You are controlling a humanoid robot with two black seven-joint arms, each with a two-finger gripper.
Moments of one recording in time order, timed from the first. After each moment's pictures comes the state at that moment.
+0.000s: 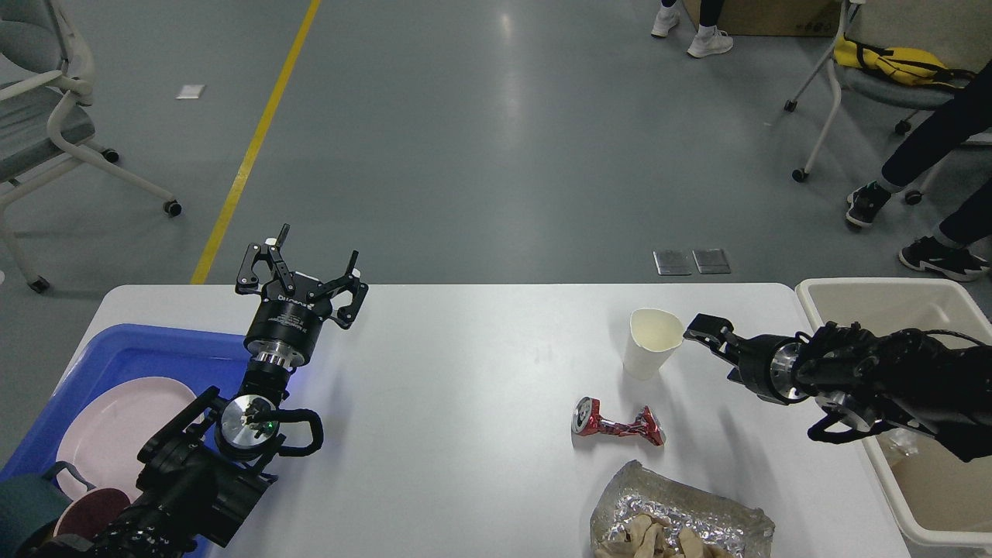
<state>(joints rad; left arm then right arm) -0.55 0.01 -1.16 -0.52 0.00 -0.60 -0.27 1.20 -0.38 -0.94 0.93 0.11 -0.05 0.24</state>
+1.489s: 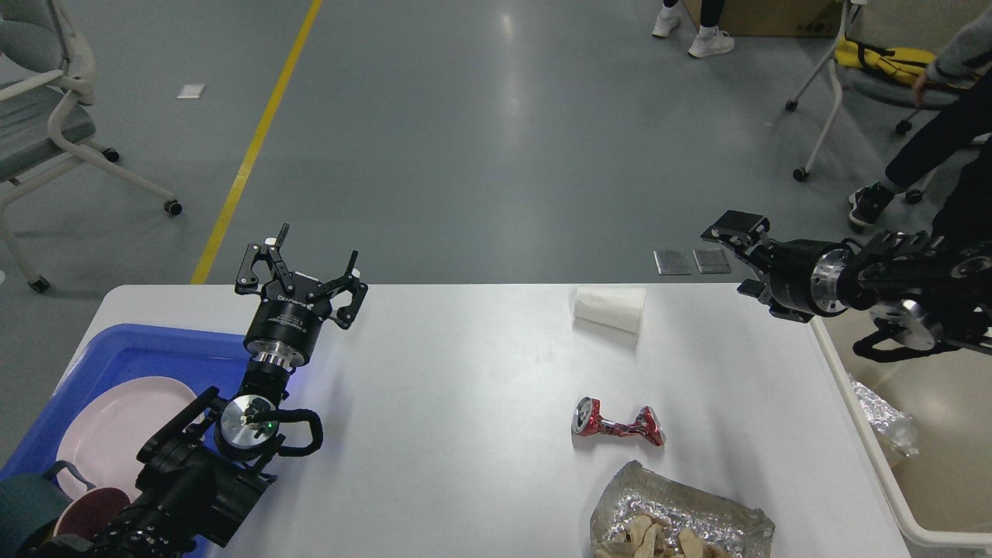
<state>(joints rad) -0.55 0.01 -1.16 -0.52 0.00 -0.60 -0.27 1.54 -0.59 -0.91 1.20 0.15 -0.02 0.25</state>
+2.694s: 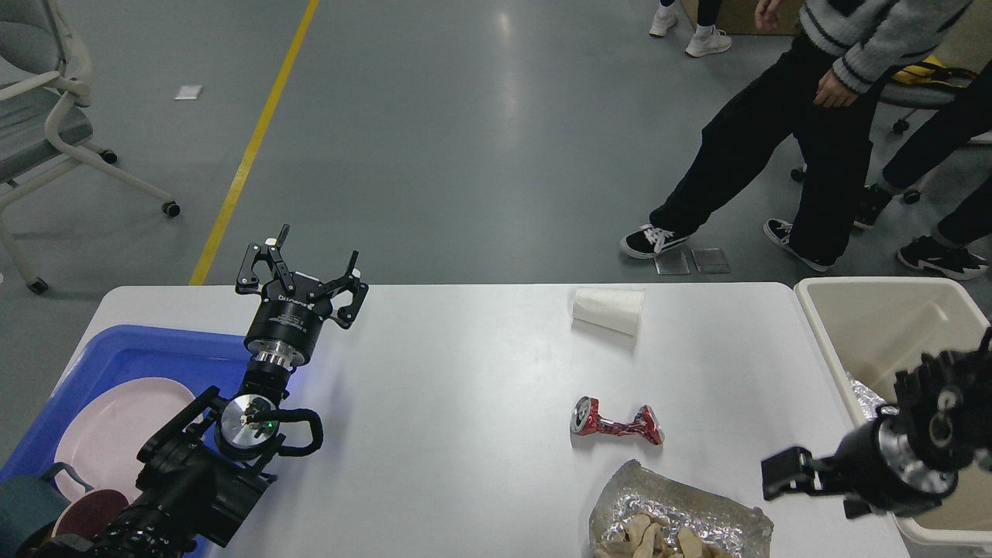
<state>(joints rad) -0.55 0.01 -1.16 -0.52 0.00 -0.60 -0.27 1.70 -0.58 -1.37 1.70 -0.34 0.09 0.07</state>
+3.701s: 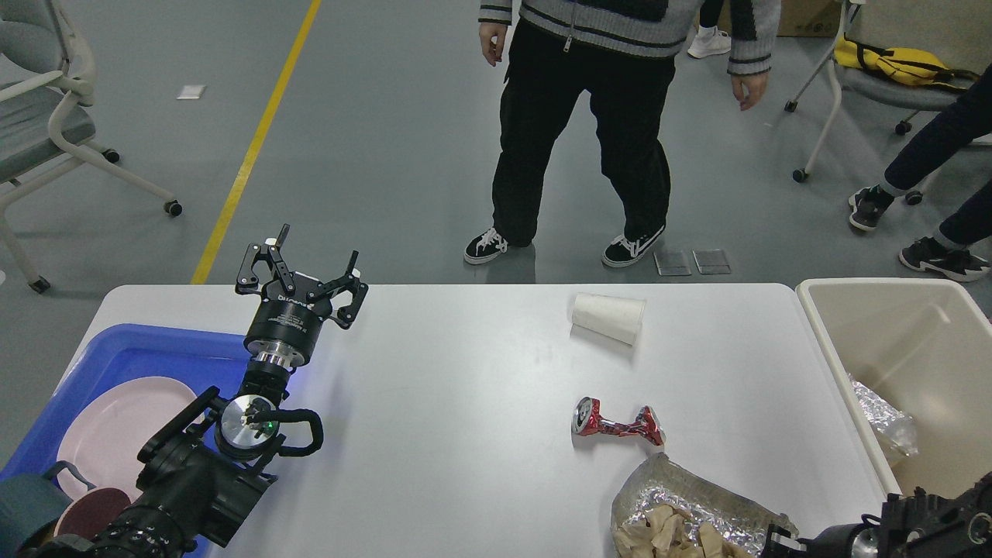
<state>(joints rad) -0.55 0.01 -1.16 -0.52 0.00 -0.60 -0.27 1.14 -0.62 -1.08 1.51 -0.27 -0.24 0.11</state>
